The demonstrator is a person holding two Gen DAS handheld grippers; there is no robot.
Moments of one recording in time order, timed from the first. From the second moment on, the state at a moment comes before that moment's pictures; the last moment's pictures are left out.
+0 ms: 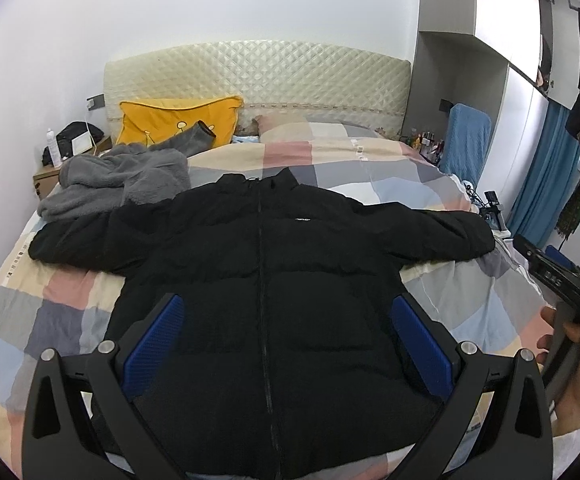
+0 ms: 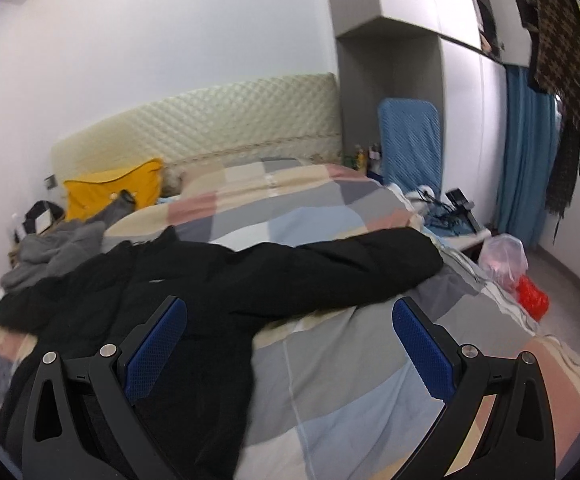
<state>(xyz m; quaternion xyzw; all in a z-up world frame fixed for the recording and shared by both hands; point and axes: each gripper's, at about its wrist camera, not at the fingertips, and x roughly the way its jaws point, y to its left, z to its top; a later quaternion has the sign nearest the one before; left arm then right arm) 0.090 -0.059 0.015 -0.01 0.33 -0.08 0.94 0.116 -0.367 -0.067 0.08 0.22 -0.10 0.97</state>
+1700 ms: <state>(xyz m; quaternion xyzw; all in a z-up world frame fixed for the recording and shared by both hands) 0.202 -0.034 -0.097 -0.04 0.40 -0.05 0.92 0.285 -0.611 -0.245 0.36 0.26 -0.15 0.88</state>
